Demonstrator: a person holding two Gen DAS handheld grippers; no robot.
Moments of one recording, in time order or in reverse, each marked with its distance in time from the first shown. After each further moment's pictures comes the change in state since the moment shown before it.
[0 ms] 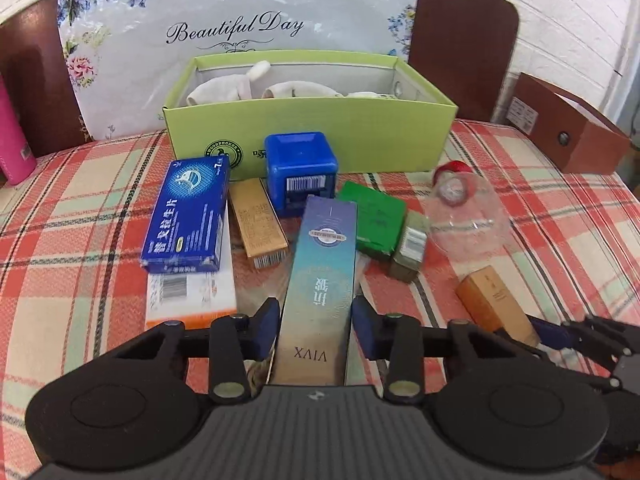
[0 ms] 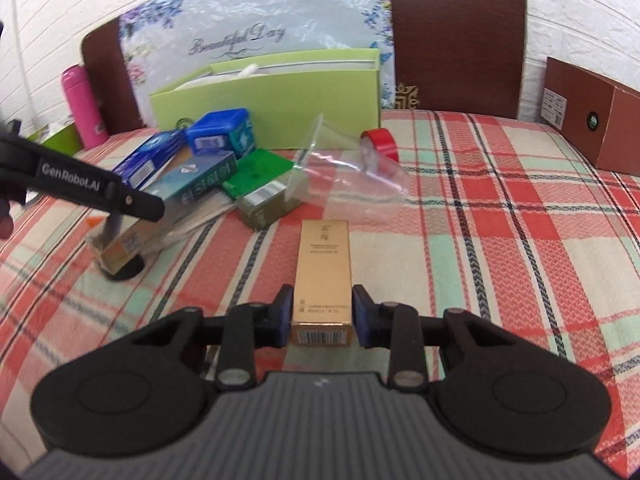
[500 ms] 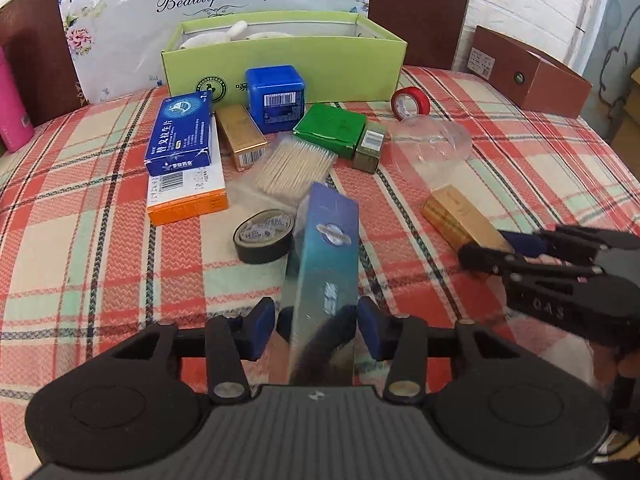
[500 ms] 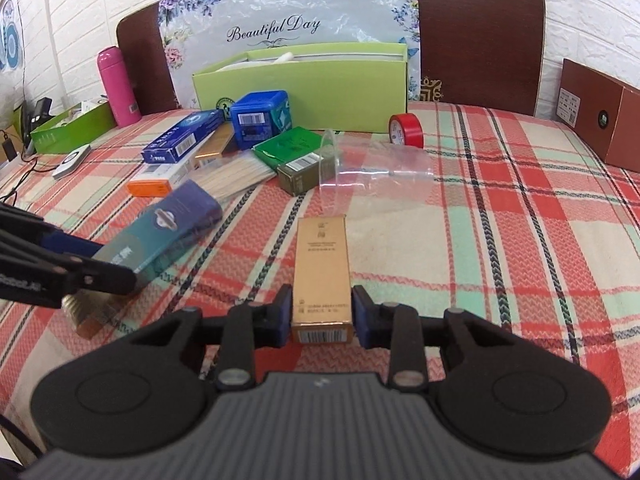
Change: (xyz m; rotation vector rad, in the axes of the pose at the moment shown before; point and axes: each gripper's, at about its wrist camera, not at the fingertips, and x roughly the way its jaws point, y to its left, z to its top) left arm -0.026 -0.007 -0.060 0.045 0.065 -0.052; right arm -0.019 0.008 -0.017 -0.016 0.011 0.040
